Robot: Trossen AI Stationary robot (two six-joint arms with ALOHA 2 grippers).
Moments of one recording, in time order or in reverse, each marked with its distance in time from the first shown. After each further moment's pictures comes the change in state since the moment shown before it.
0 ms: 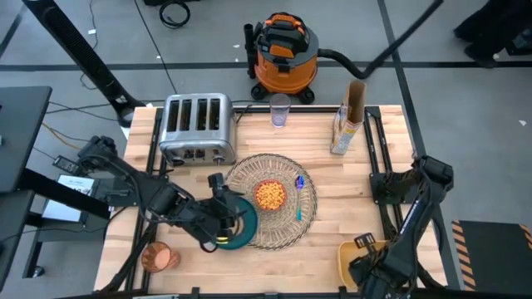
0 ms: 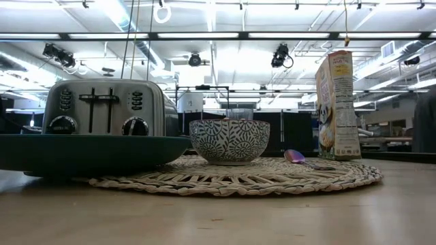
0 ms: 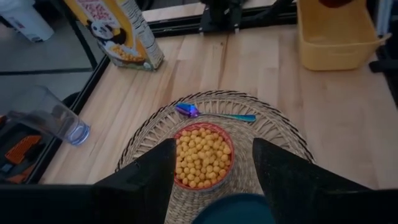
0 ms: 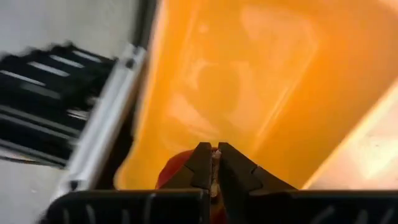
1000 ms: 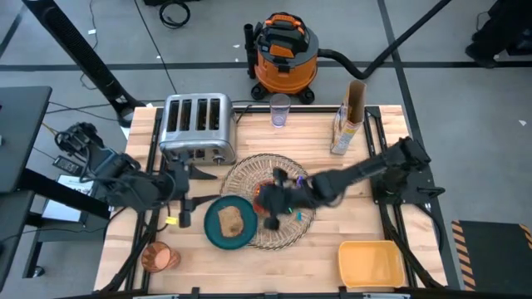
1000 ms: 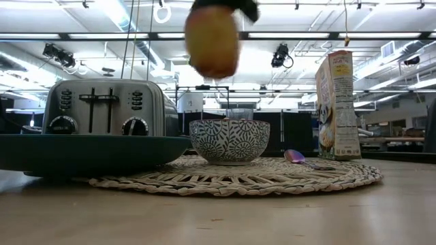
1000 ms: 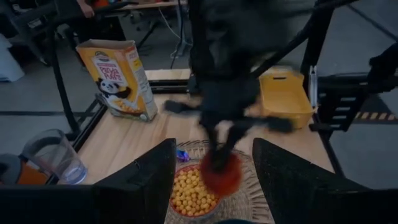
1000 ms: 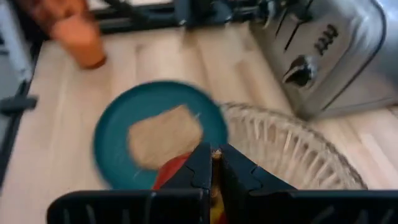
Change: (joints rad) left arm -0.065 -0.329 0.000 0.003 0.007 0.101; right arm -0.699 0.005 0.111 0.757 0.611 -0.379
